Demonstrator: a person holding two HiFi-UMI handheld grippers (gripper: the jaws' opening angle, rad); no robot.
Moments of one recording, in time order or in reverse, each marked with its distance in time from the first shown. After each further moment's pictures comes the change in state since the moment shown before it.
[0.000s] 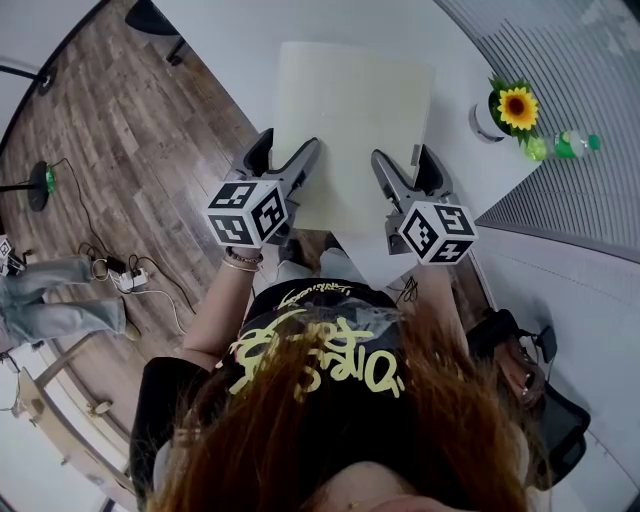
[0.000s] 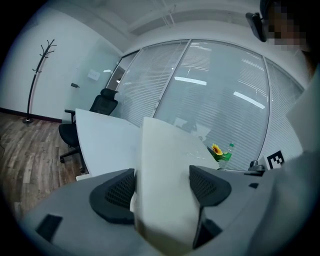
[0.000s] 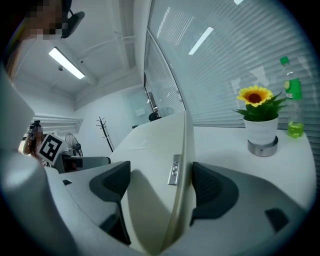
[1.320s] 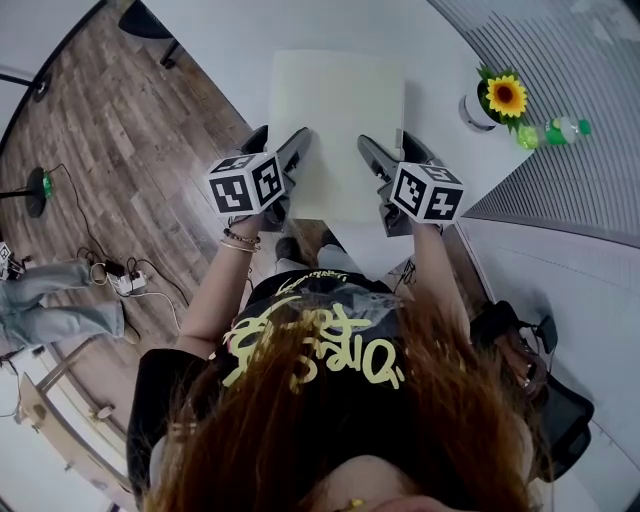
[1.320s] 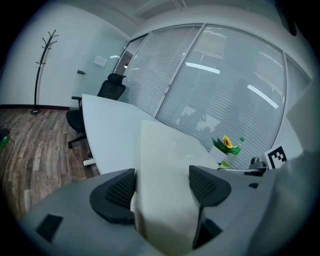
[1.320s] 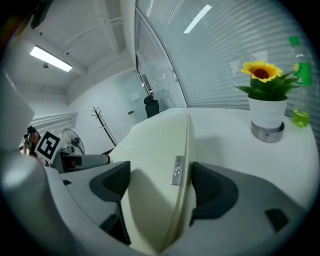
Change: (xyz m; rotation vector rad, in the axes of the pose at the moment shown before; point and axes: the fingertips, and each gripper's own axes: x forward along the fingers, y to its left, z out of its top) left arm 0.019 0.021 -0.026 -0.072 0.171 0.077; right arm 0.028 -0.013 -0.028 0.070 0.220 -0.013
